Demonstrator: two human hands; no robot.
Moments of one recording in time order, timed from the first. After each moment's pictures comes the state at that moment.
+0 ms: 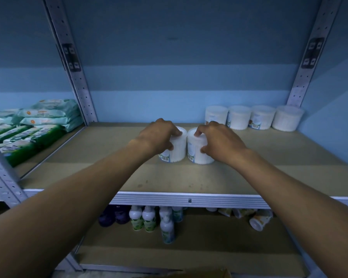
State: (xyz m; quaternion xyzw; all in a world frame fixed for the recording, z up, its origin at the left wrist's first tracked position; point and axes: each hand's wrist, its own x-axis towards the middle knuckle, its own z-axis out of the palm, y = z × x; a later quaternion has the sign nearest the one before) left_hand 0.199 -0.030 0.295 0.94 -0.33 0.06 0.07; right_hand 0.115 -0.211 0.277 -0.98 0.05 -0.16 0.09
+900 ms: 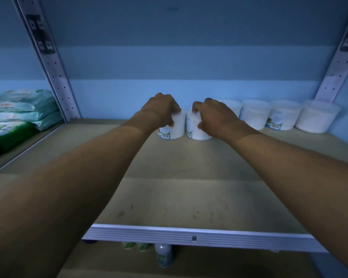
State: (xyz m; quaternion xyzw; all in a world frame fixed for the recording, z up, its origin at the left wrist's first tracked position) left_hand 0.334 -0.089 0.285 0.94 -0.29 0.10 0.12; right_hand 0.260 -0.253 0.264 -0.98 0.02 -0.19 0.02
